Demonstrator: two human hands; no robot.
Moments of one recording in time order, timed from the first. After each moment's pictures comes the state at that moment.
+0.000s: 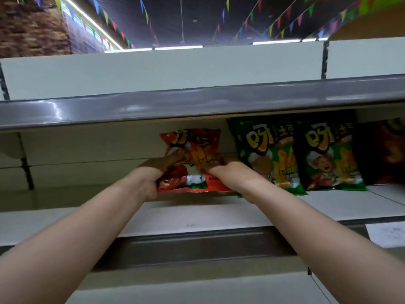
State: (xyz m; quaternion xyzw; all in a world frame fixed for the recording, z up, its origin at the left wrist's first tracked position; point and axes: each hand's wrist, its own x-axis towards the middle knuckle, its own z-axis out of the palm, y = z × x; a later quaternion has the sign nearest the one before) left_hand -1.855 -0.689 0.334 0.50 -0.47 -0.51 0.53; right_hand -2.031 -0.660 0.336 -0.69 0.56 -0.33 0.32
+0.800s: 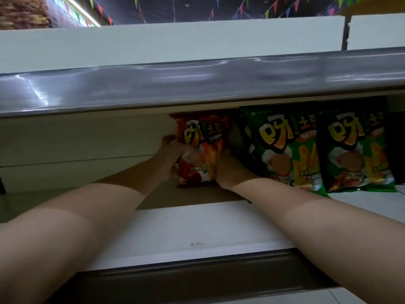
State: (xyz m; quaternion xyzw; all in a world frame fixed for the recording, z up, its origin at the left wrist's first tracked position) left_hand -1.863 -0.802 0.328 0.49 -0.54 -0.43 0.54; right_hand -2.005 -0.757 0.312 -0.72 0.63 -0.29 0.12
